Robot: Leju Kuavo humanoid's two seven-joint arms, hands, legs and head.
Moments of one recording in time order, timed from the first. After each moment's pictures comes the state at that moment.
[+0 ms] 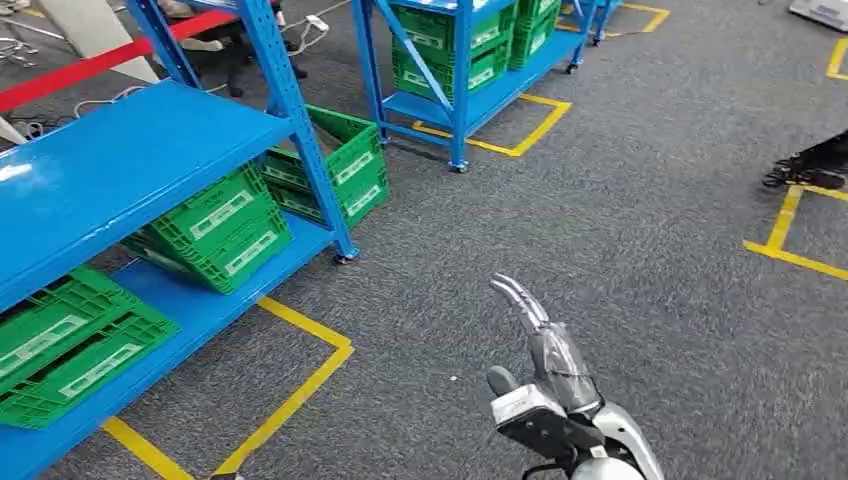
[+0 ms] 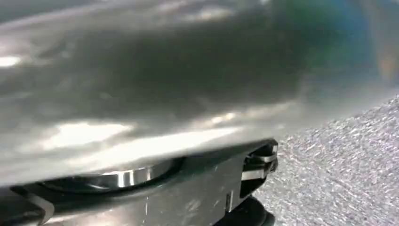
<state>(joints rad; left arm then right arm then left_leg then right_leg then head) -0.08 -0.23 1.23 -0.23 -1.05 -0.14 -0.37 0.23 0.10 0.37 -1.87 0.59 -0.12 -0.33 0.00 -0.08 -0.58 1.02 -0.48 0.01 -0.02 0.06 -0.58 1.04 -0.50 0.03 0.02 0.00</state>
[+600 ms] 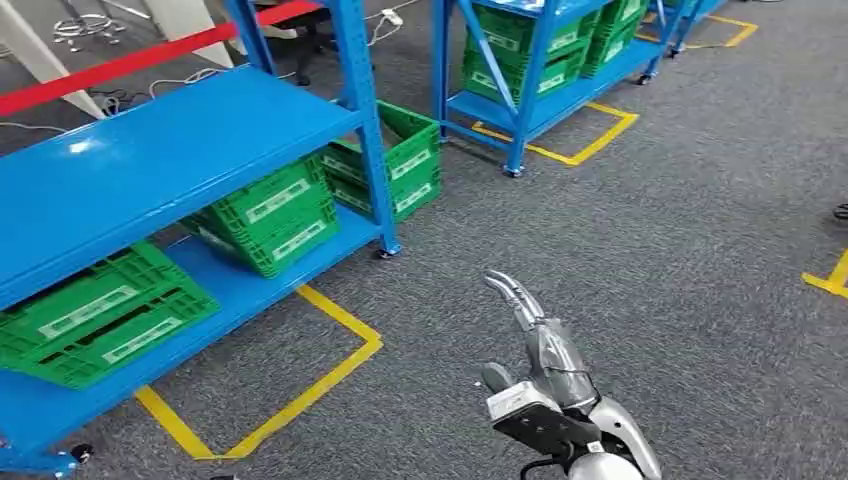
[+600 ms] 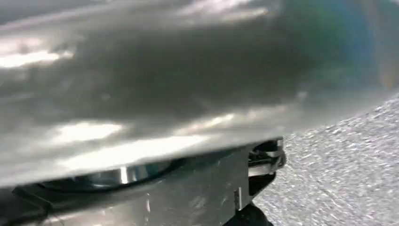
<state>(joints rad) -0.08 -0.23 1.24 -0.23 -1.04 -0.14 -0.37 0.21 0.11 0.37 -1.87 0.59 -0.11 -0.33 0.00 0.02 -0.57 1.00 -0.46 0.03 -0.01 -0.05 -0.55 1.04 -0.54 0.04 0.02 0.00</state>
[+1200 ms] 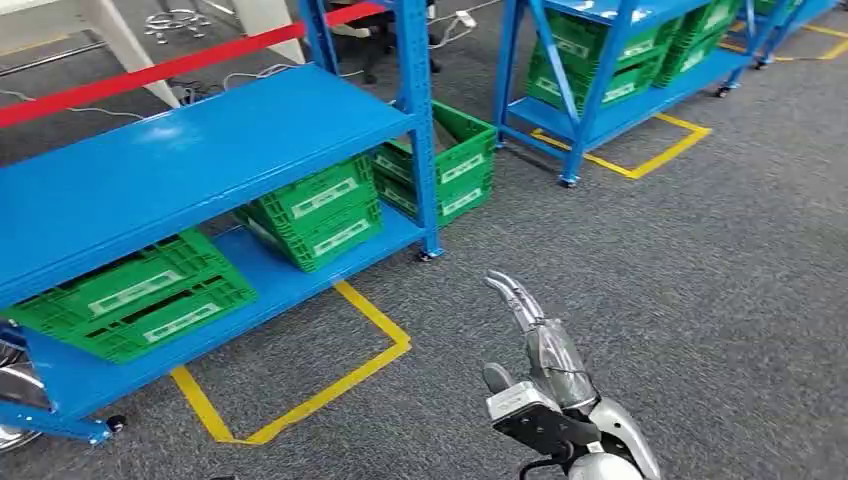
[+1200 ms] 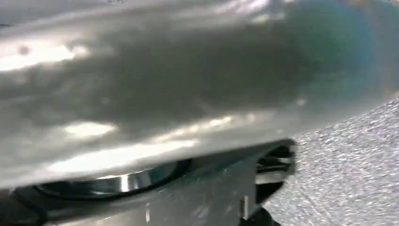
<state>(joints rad) -0.08 -0.22 1.24 -0.23 -1.05 -0.13 -0.37 0.22 0.11 0.37 -1.86 0.60 -0.11 -0.33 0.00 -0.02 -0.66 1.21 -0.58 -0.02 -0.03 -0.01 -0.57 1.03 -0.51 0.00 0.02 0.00</state>
